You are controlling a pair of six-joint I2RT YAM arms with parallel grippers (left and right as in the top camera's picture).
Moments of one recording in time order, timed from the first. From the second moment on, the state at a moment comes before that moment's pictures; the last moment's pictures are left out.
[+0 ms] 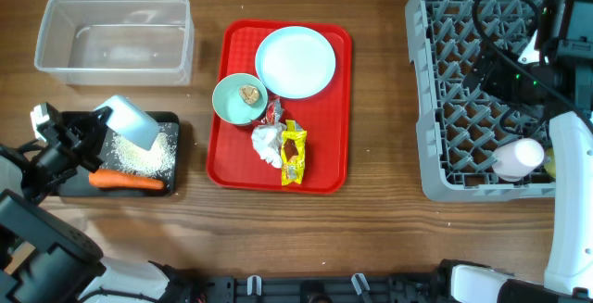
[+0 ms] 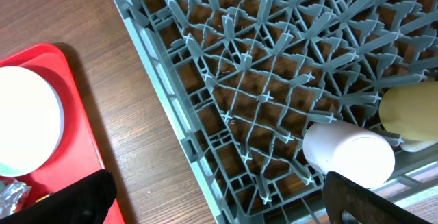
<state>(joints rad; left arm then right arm) 0.87 1.74 1.09 -1.29 1.53 0.16 -0.14 1.43 1.57 -1.24 0.06 0.32</state>
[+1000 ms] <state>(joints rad) -0.55 1.66 1.09 -0.31 0.34 -0.39 -0.14 1.43 1.57 -1.23 0.06 0.32</state>
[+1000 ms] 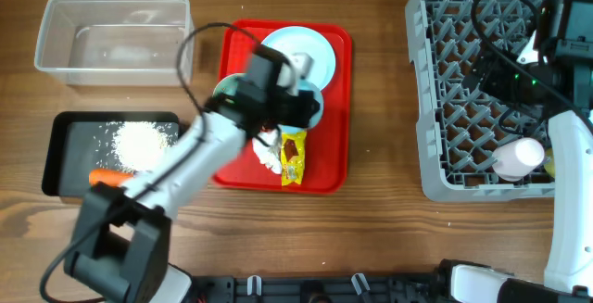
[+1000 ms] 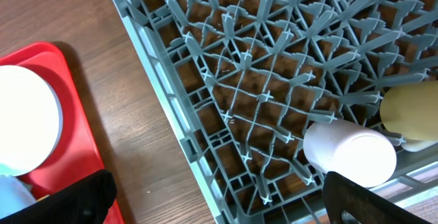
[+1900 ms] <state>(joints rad) -0.35 1.70 1.18 -0.50 -0.11 -0.34 -0.14 1.43 1.57 -1.23 0.06 0.32</state>
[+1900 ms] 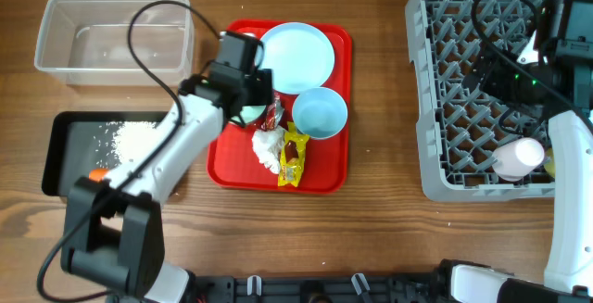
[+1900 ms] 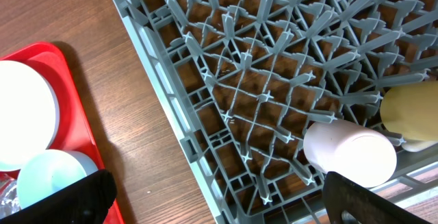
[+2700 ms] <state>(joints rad) -0.36 1.88 1.18 -0.43 0.03 -0.23 -0.14 1.43 1.57 -1.23 0.06 0.32</state>
